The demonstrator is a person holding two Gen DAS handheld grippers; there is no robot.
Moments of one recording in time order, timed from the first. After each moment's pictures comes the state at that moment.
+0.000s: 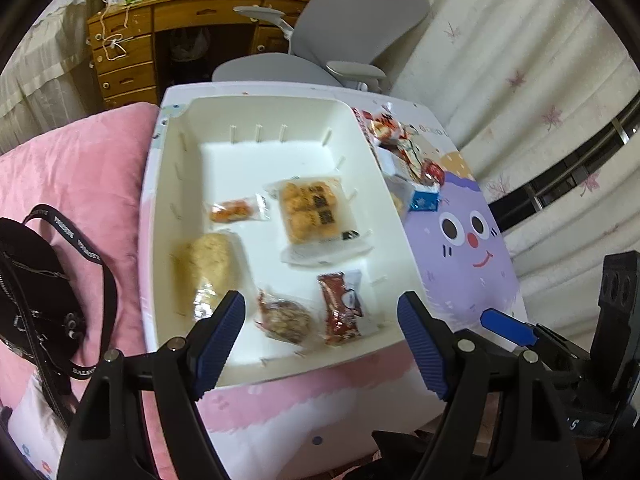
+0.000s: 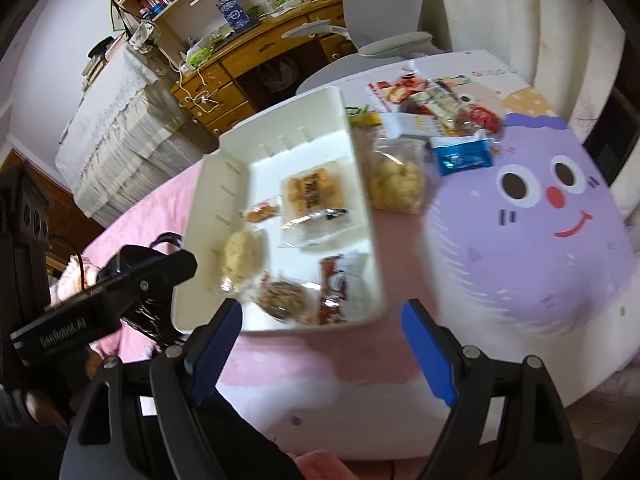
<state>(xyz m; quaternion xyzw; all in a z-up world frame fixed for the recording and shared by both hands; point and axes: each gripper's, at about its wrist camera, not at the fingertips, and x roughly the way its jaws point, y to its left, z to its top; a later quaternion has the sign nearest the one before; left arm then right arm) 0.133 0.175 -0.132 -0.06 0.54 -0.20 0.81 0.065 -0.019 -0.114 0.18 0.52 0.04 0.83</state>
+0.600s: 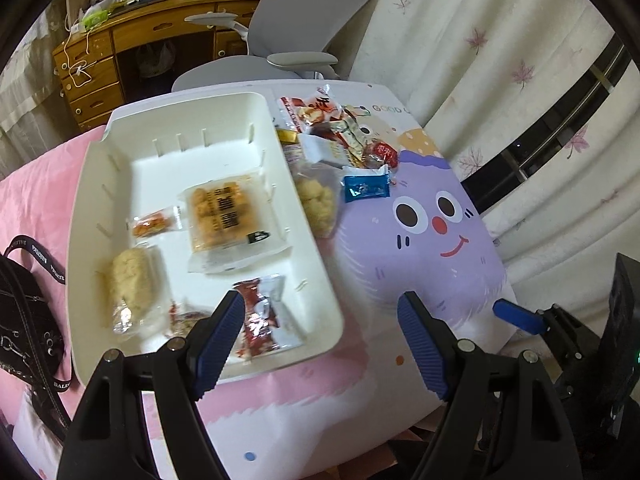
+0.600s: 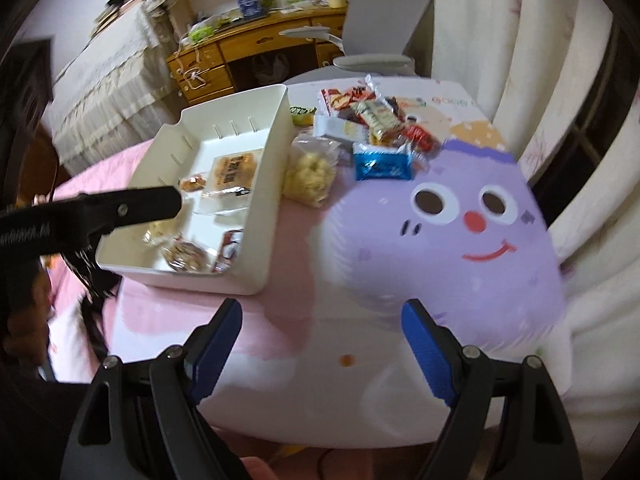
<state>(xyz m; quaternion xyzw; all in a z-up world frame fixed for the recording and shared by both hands) 0.117 0.065 -0.131 -0.01 0.54 -0.22 0.81 0.025 -0.094 -0.120 0.02 0.51 0.04 0.86</state>
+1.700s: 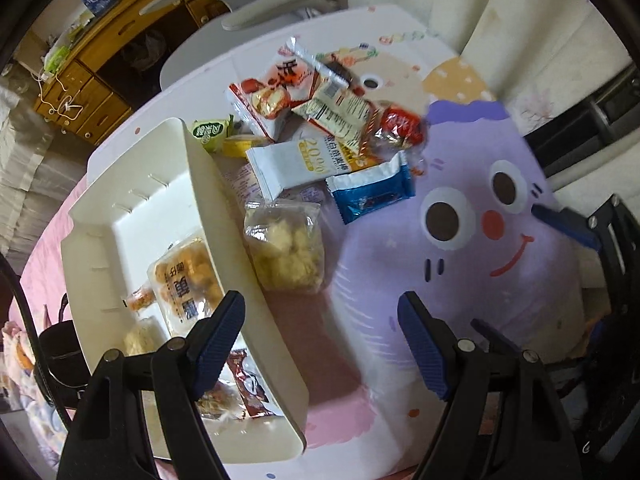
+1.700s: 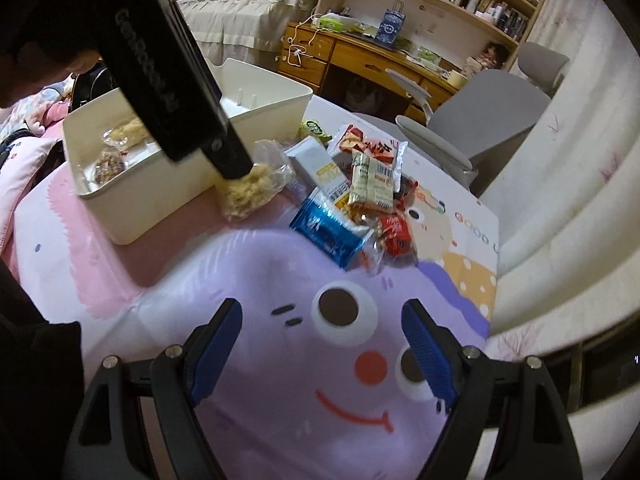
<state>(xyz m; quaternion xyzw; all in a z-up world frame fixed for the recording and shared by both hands) 0.228 -0.082 -0.171 0.17 0.64 -0.14 0.74 0.111 -0.170 -0.160 -0.26 0.41 0.20 0.85</state>
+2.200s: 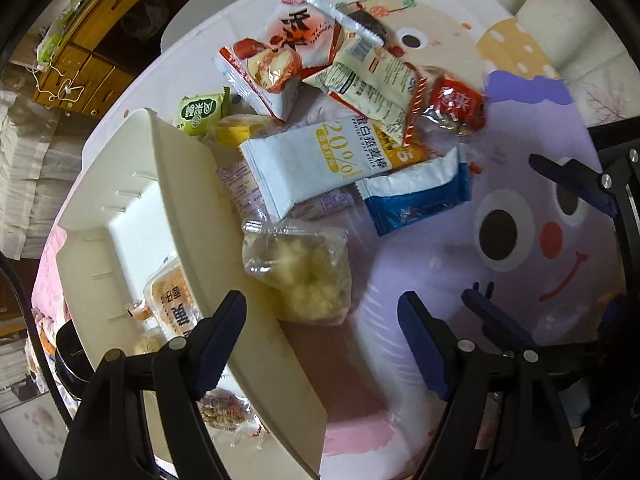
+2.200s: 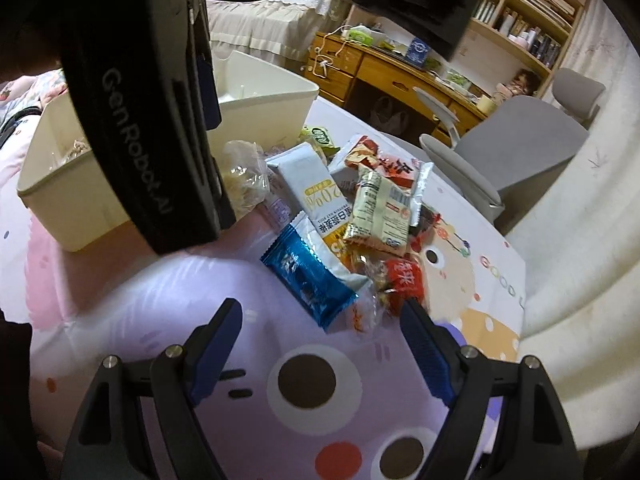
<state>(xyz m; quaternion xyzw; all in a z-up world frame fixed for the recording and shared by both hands) 0.273 -0.102 -0.226 0.22 0.69 -0.09 0.68 0.172 -0.166 -0.201 -0.28 0.38 0.25 0.85</state>
